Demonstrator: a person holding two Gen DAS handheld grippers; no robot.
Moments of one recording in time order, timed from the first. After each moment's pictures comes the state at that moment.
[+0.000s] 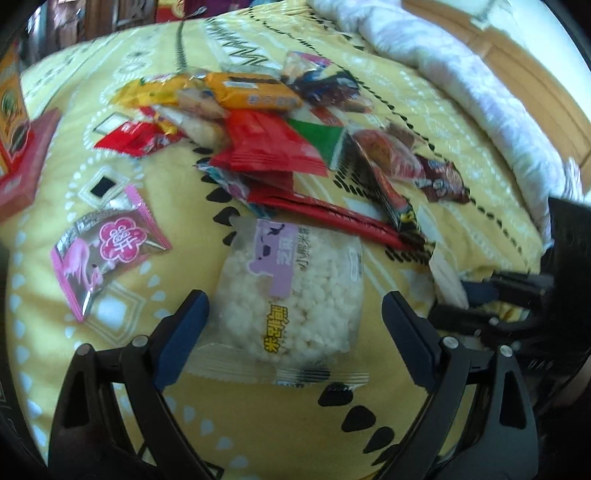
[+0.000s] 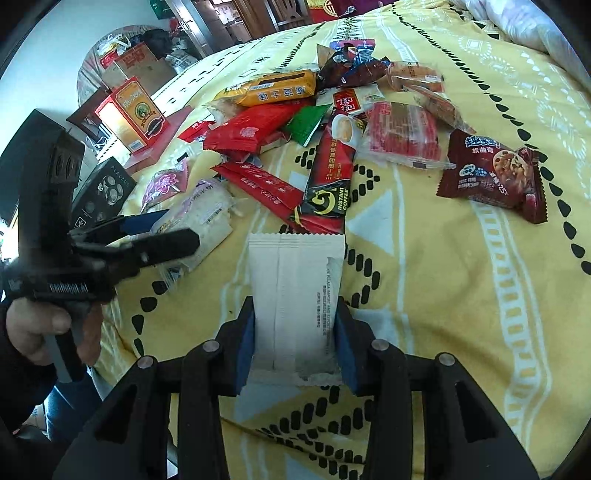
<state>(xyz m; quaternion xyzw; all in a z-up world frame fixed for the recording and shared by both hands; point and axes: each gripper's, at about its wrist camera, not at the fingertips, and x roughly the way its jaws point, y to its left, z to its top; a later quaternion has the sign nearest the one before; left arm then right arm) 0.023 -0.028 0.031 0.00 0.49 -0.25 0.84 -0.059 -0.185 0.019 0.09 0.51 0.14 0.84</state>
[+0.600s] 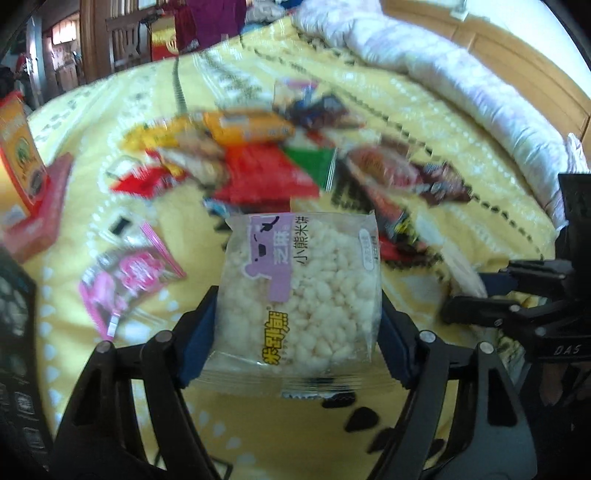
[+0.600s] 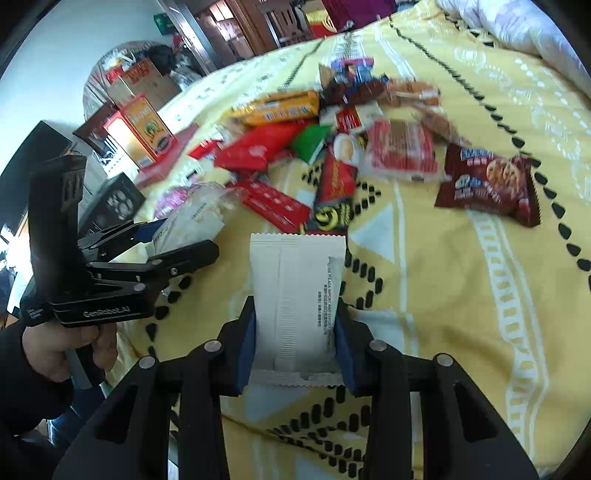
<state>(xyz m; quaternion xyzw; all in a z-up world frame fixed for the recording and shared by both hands) 0.007 -0.029 0.054 0.04 0.42 -0.23 0.87 -0.070 -0.185 0.033 0.11 0.47 0.14 0.86</state>
